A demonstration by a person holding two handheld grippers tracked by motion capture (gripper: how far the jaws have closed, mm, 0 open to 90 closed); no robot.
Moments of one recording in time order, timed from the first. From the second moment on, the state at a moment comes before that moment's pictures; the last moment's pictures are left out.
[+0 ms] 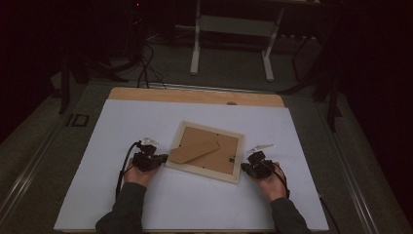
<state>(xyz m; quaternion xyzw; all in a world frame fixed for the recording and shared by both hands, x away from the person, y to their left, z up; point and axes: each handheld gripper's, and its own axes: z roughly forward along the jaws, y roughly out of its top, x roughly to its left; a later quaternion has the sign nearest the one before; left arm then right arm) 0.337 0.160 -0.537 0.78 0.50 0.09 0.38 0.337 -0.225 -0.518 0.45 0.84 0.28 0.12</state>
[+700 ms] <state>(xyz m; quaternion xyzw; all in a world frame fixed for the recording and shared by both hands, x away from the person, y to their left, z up) 0.319 0.162 -0.535 0.77 0.51 0.09 0.36 0.343 -0.221 -0.518 0.43 0.85 0.28 0.11</state>
